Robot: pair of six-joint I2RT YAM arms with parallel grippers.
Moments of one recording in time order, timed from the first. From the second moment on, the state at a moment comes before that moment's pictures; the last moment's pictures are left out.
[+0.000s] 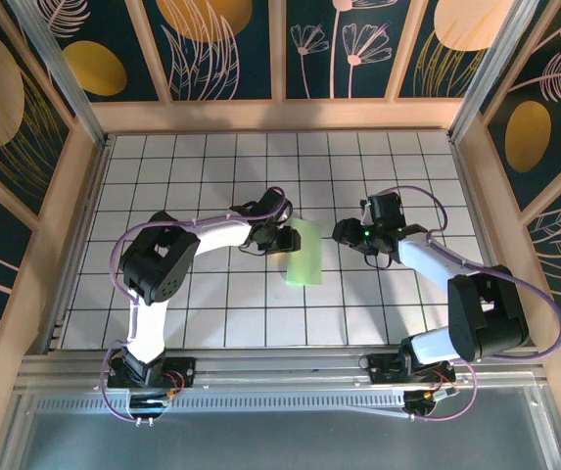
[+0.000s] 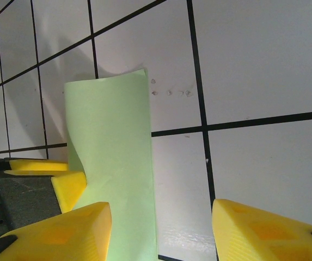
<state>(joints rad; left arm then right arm) -0.71 2.02 1.27 -0.33 0.25 -0.71 0.30 1.41 0.74 -0.24 -0.32 0.59</state>
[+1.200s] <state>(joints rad) -0.71 2.02 1.28 -0.34 0.24 -0.71 0.42 1.69 0.75 -0.06 -0.54 0.66</state>
